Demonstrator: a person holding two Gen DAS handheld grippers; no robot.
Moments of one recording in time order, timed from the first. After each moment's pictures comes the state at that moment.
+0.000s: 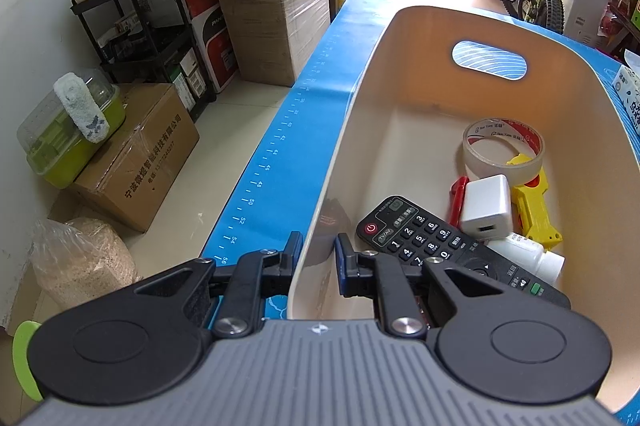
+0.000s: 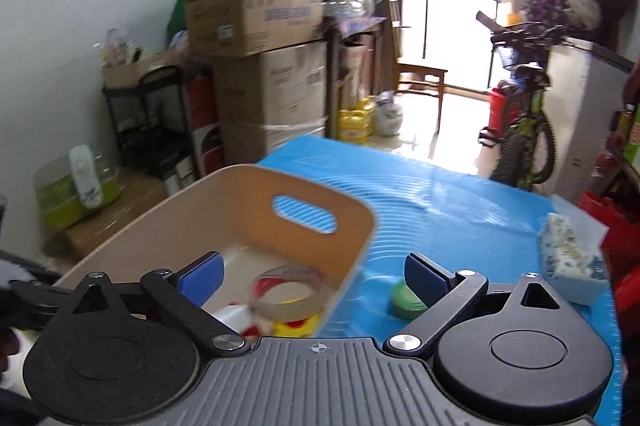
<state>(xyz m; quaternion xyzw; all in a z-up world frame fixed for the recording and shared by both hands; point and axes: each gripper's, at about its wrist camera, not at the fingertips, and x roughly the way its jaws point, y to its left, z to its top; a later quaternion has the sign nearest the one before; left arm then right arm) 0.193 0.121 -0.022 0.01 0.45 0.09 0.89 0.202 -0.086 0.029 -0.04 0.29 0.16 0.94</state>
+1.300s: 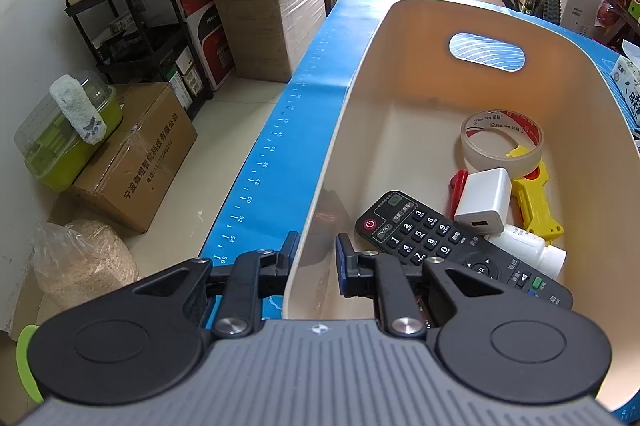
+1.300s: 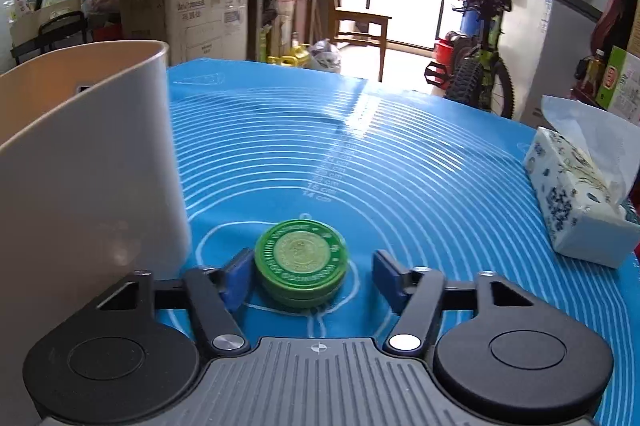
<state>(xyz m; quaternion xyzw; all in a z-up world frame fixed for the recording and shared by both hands) 0.195 0.120 -0.025 0.02 0.46 0.09 0.88 0.321 -0.128 -0.124 -0.05 0.33 0.08 0.94</state>
